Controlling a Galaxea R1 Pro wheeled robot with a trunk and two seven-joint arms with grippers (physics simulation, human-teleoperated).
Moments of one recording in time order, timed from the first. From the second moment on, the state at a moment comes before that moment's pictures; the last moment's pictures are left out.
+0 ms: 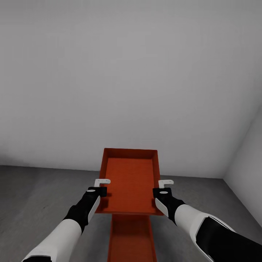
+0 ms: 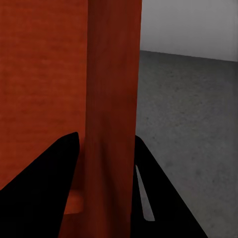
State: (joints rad) left arm -0.70 -0.13 0.01 -0.59 -0.07 0.35 0.16; right arm -0.92 0.13 0.84 -0.10 -0.76 0.05 -0.38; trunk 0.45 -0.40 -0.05
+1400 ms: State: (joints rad) left arm -0.70 -0.13 0.01 -0.59 -0.07 0.35 0.16; right arm -0.92 0.13 0.84 -0.10 -0.76 0.05 -0.37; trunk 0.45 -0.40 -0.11
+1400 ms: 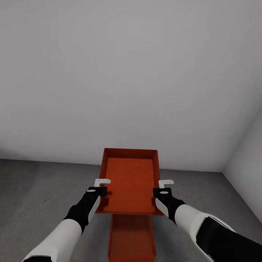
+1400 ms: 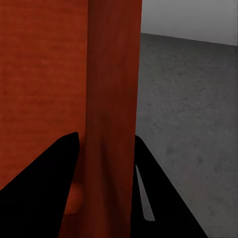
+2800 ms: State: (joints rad) left arm -0.70 -0.13 0.01 -0.59 -0.07 0.33 0.16; right arm -0.92 0.13 0.84 -0.10 -0.77 0.04 -0.38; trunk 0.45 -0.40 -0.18
